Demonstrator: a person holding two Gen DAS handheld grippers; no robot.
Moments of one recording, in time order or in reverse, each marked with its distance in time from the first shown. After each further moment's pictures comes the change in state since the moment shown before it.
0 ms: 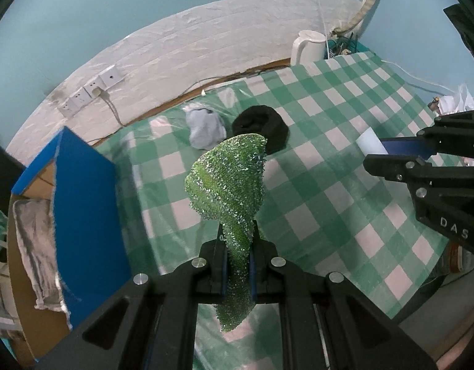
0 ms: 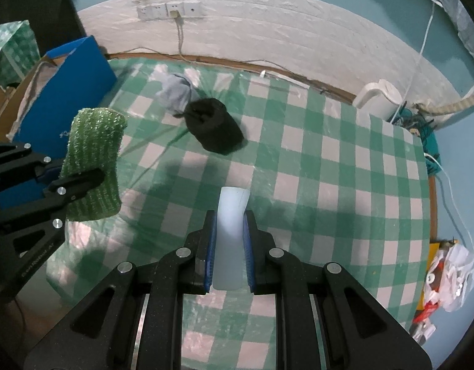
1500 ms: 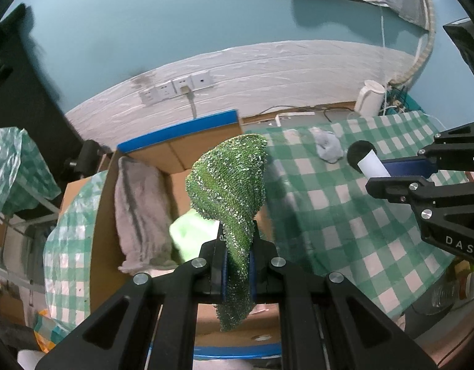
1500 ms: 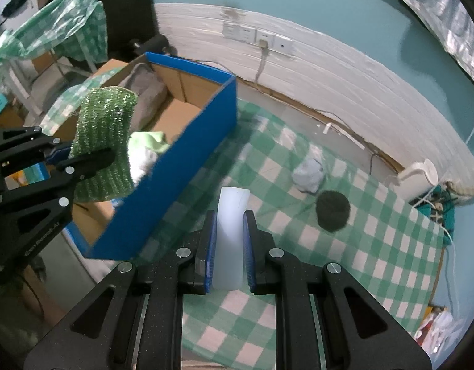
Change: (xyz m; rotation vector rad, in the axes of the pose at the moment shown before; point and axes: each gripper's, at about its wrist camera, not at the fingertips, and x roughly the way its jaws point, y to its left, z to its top) left arm -0.090 0.150 -0.066 -0.209 -0.139 0.146; right arm -0.049 0.168 0.063 -0.253 -0.073 0.110
